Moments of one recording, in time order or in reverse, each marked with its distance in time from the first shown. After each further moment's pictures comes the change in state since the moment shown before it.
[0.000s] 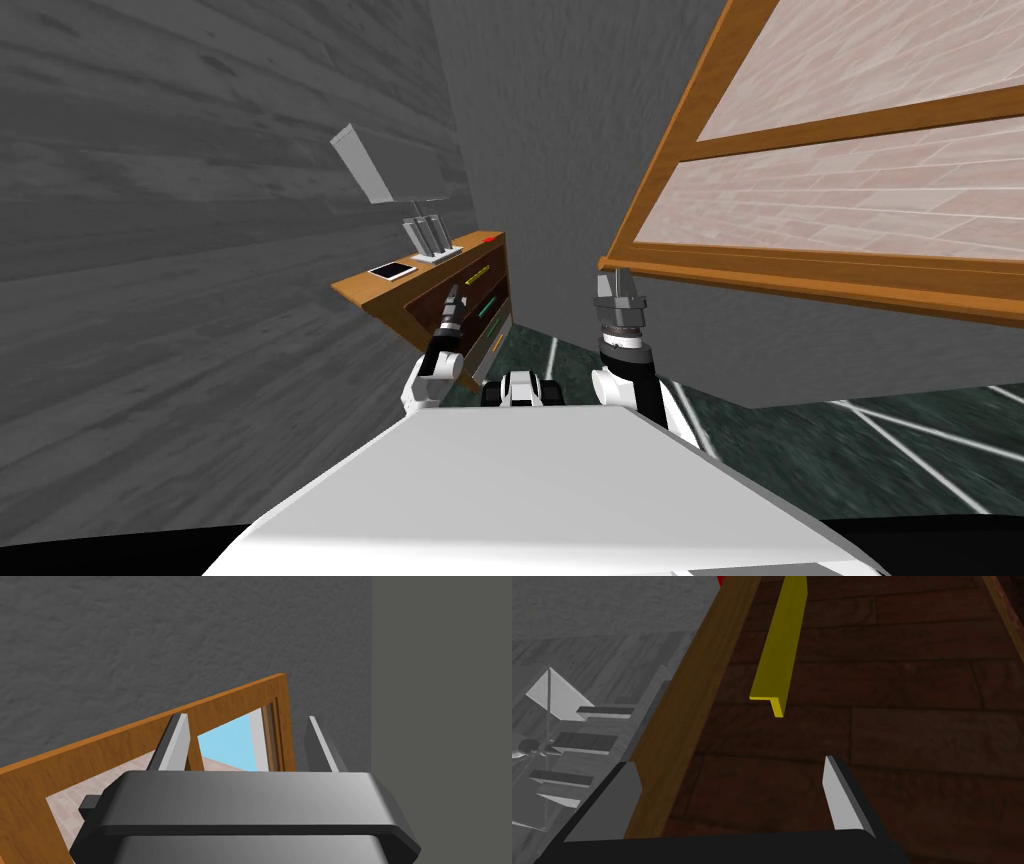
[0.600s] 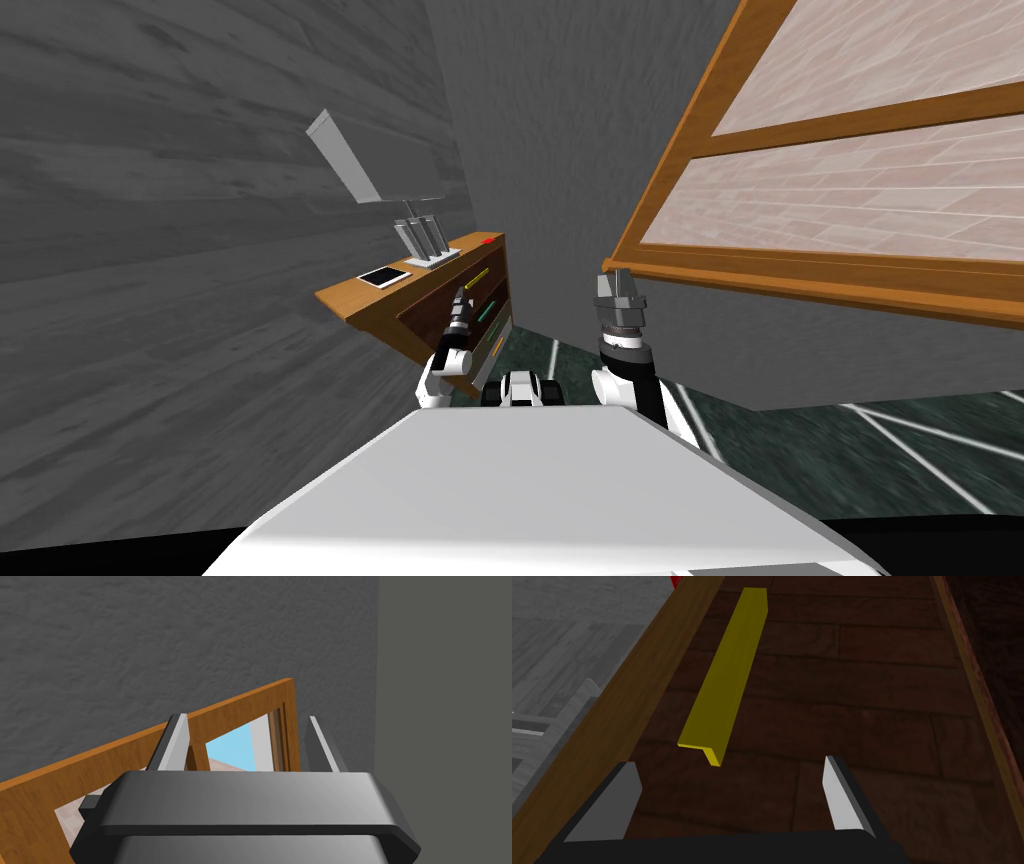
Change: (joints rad) left arm -0.029 -0.100 -0.009 0.059 0.004 0.042 0.014; right arm 0.000 0.000 0.000 0.000 0.000 0.000 0.000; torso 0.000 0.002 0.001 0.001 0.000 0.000
